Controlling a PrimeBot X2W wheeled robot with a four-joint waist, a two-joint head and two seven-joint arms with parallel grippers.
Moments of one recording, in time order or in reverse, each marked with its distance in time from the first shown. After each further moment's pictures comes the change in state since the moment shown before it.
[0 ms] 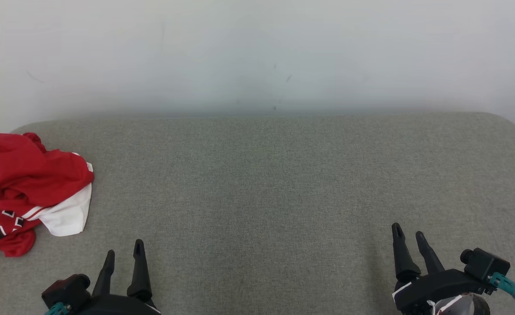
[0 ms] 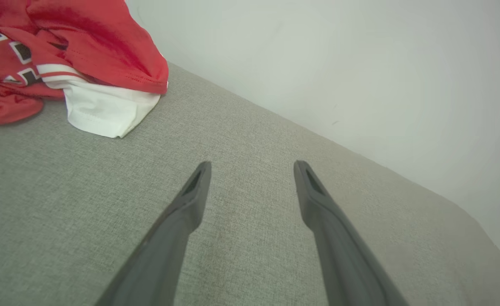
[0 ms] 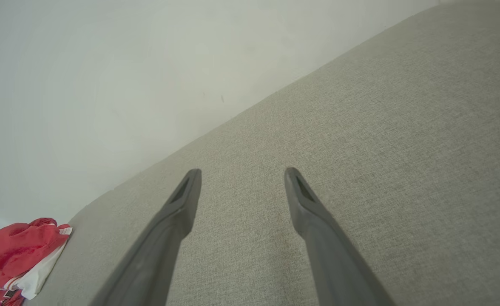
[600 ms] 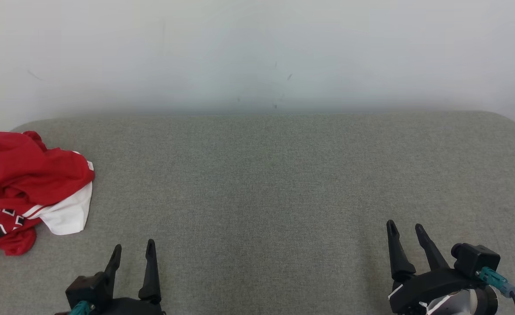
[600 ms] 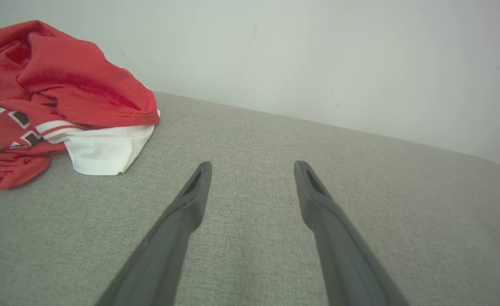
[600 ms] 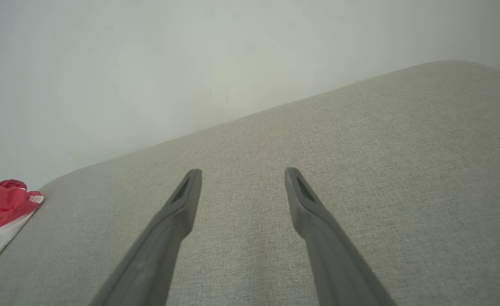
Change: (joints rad) left arm -0.003 0.032 -0.063 0.008 0.200 0.019 -0.046; right arm 0.006 -0.001 0.006 -0.044 -0.204 0.000 -0.002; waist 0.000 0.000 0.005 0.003
